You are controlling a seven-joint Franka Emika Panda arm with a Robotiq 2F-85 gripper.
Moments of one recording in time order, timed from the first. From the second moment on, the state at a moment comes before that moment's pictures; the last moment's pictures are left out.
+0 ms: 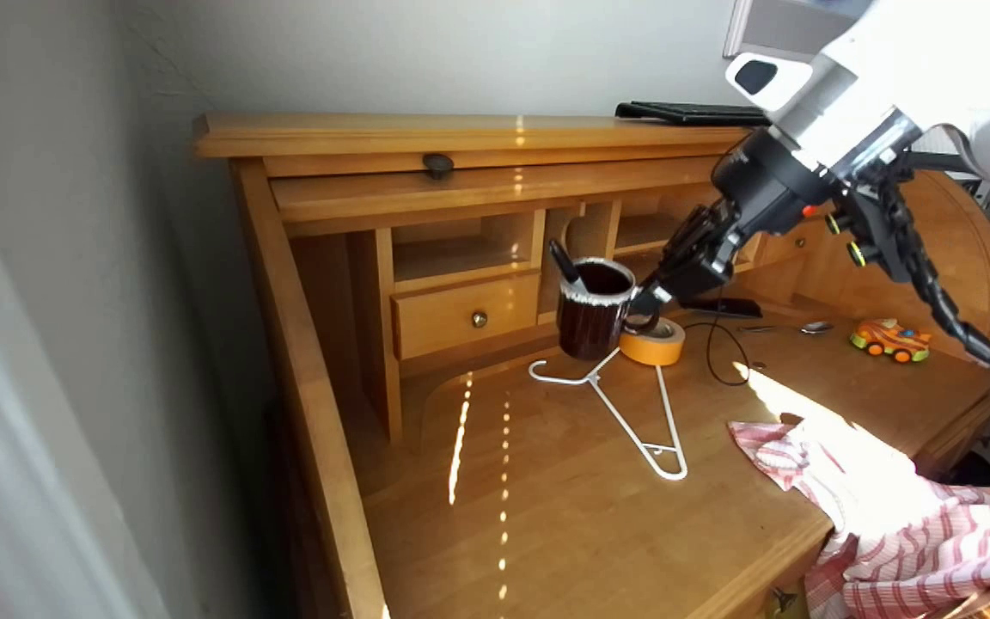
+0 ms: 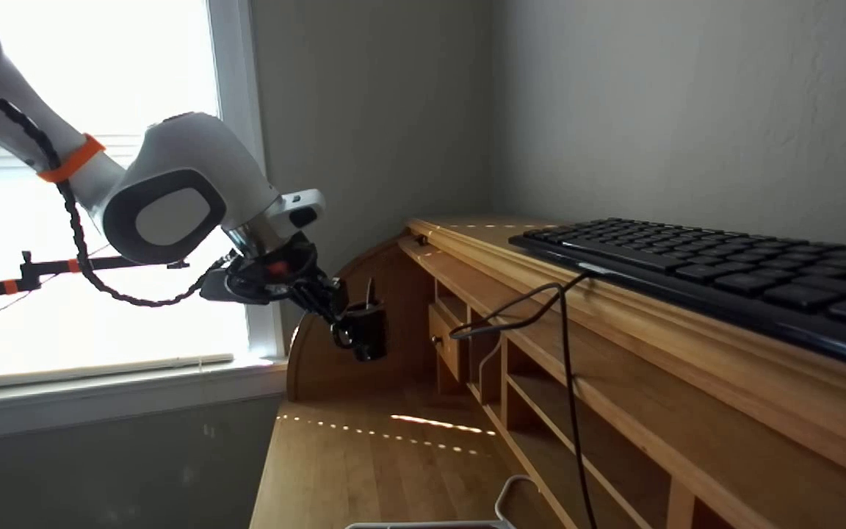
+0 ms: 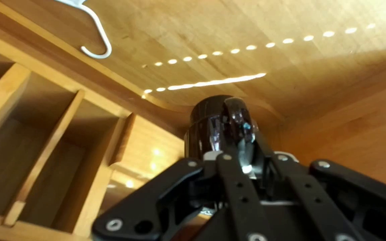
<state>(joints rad) 0.11 -0.11 0.00 -2.53 0.00 3.00 -0.25</state>
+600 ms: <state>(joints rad) 0.16 0.18 0.08 -2.48 0.01 3.15 -0.26</state>
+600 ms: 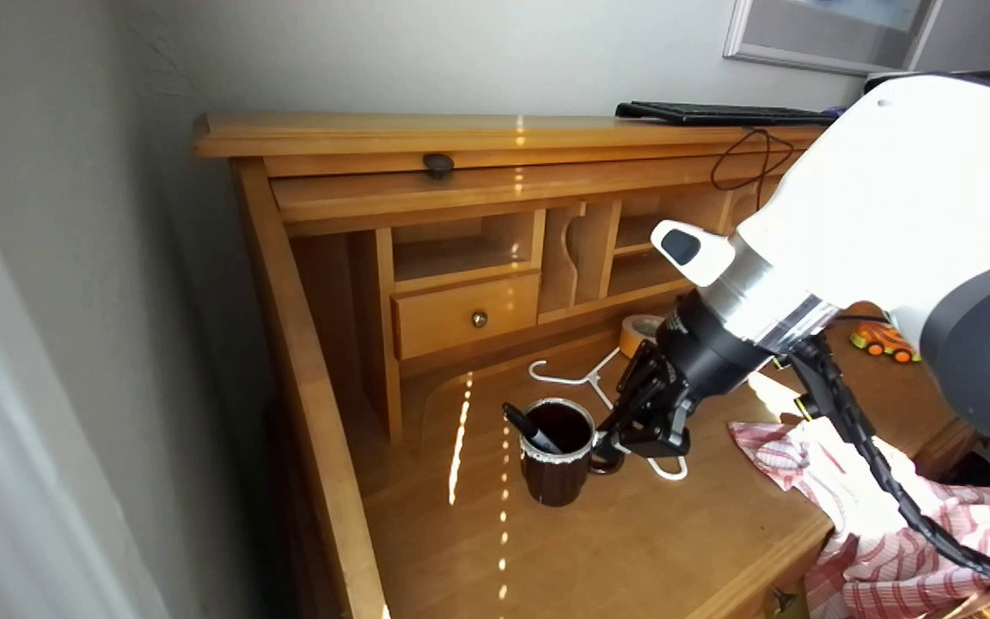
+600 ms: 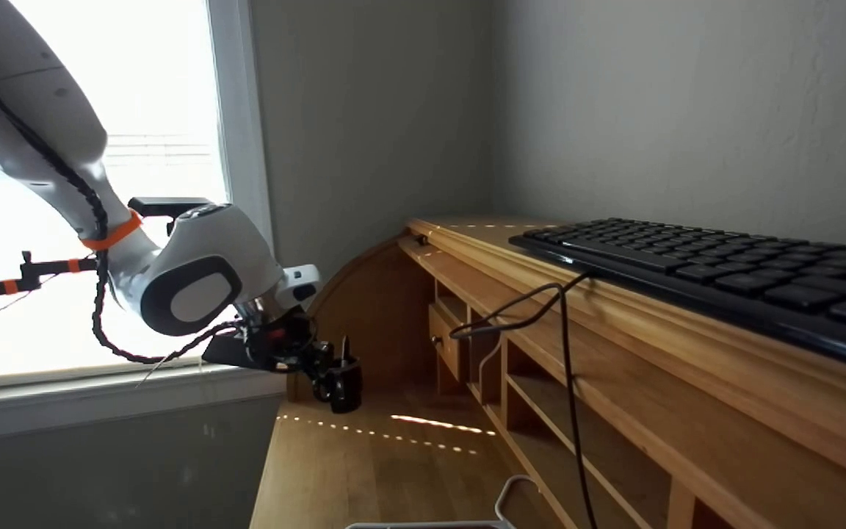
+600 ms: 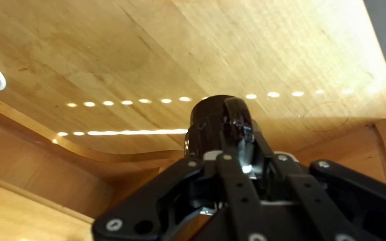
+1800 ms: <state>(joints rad) 0.13 0.35 0.07 -2.24 -0.07 3.12 -0.22</state>
